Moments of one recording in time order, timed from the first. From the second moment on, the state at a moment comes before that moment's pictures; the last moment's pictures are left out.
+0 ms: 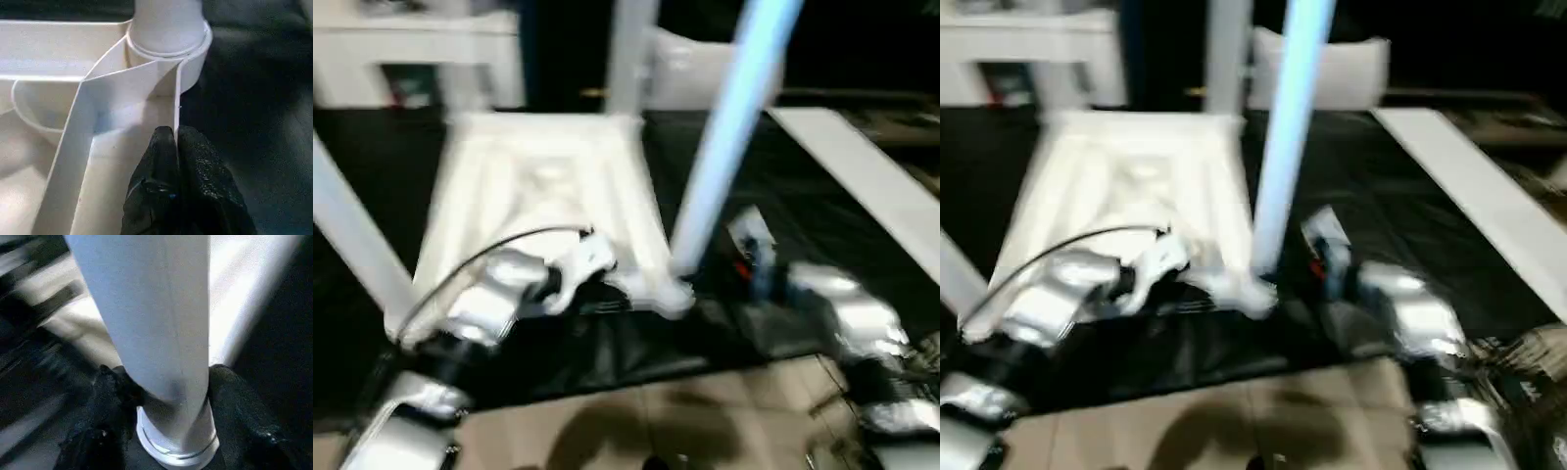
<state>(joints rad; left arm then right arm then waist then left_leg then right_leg) -0.55 0.27 -0.27 0.40 0.10 0.39 -0.99 -0.51 -0.24 0.02 0.41 0.19 0.46 0.86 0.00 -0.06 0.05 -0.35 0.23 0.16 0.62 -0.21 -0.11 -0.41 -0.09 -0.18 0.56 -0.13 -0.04</state>
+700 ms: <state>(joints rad) -0.56 0.29 -0.31 0.39 0.11 0.29 -0.97 -0.46 -0.32 0.02 0.35 0.21 0.40 0.94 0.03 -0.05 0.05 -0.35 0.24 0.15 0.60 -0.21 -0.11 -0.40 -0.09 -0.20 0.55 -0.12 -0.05</state>
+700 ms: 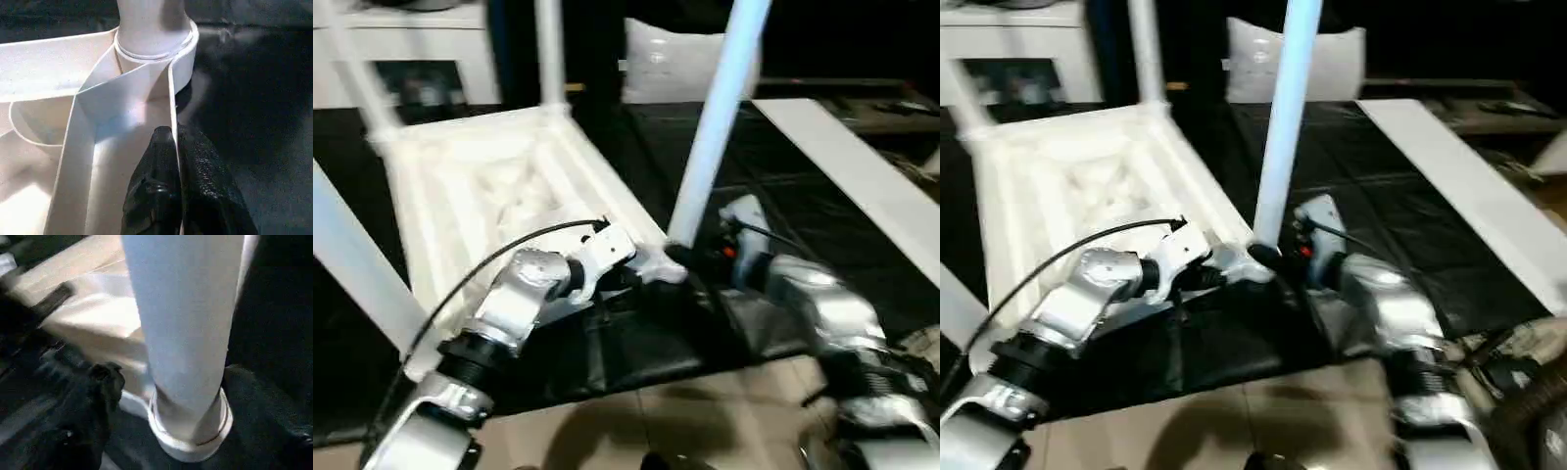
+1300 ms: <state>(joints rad) -0.54 0.46 -0.41 0.37 0.04 0.07 -1.36 -0.43 -0.49 0.16 0.32 0.24 0.30 1.35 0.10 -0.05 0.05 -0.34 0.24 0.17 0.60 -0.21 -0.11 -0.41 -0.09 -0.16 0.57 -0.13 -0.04</state>
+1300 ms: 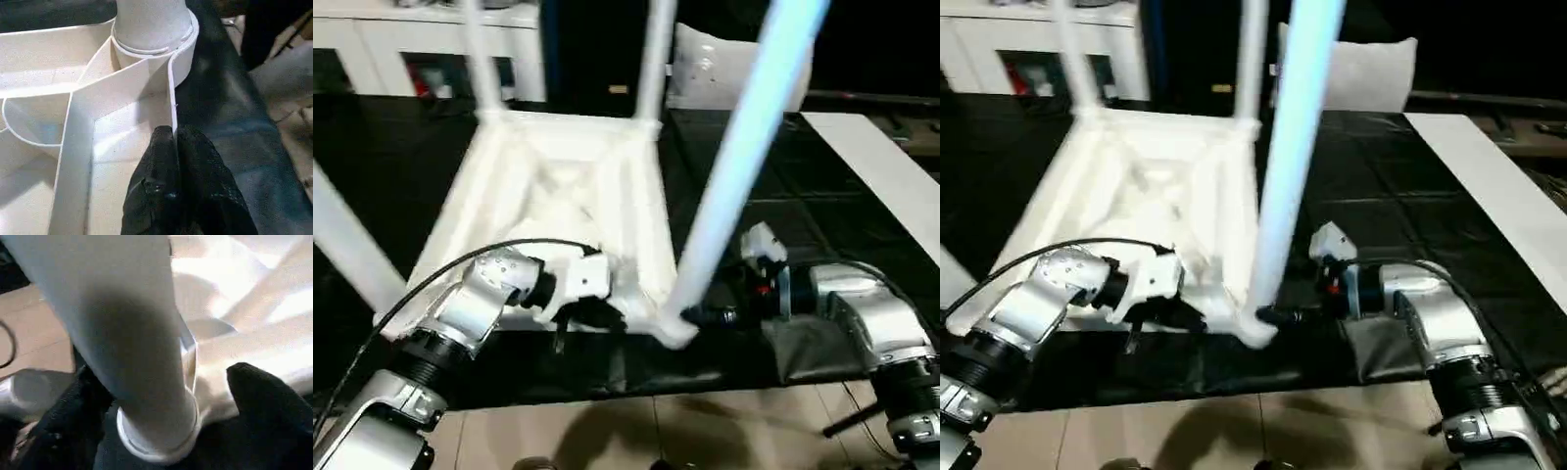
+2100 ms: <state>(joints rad) -0.57 0.41 -0.42 0.45 0.05 0.01 -1.30 -0.39 -0.48 0.15 0.28 0.28 0.33 1.32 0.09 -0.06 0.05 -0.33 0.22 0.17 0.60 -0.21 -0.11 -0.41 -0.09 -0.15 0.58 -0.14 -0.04</state>
